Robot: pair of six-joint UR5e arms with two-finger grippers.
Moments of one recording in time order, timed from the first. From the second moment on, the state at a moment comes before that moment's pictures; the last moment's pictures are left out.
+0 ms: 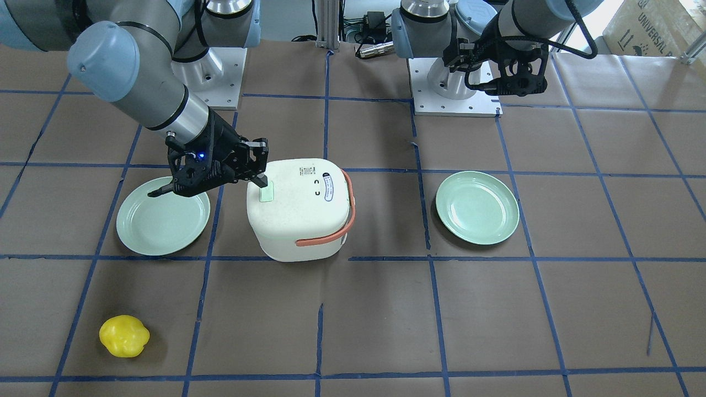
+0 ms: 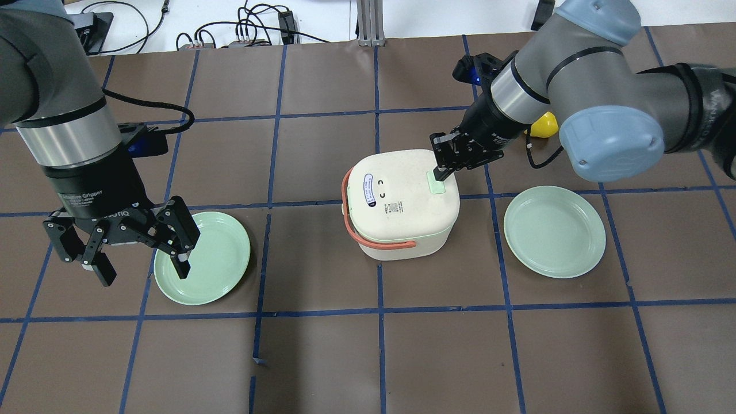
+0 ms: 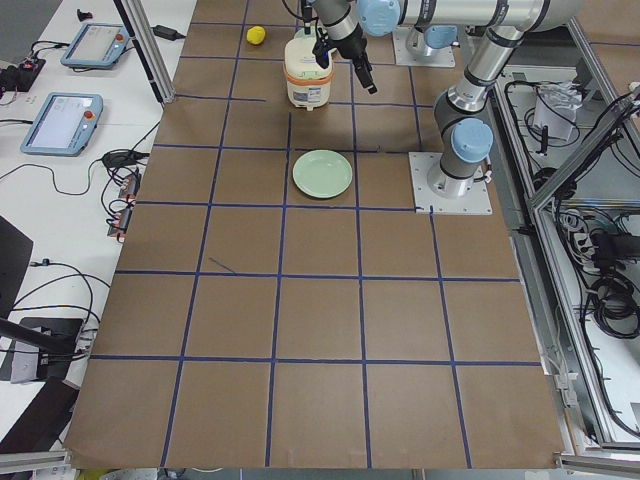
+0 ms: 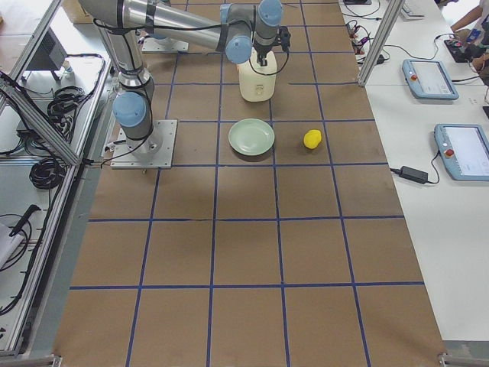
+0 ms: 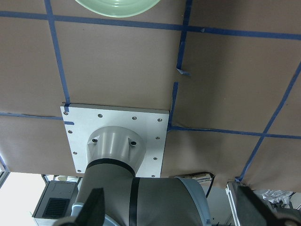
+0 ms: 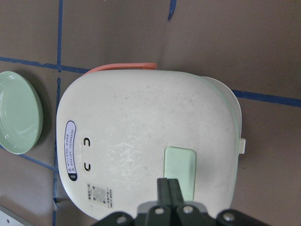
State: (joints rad) left arm -1.49 -1.46 -1.65 -2.13 1.61 -0.02; right arm 1.60 -1.48 1.80 -1.85 -1.12 -0.13
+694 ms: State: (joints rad) left arm -1.49 -1.46 -1.65 -2.13 1.61 -0.02; right arm 1.60 -1.45 1.81 -1.89 -1.11 -0.13
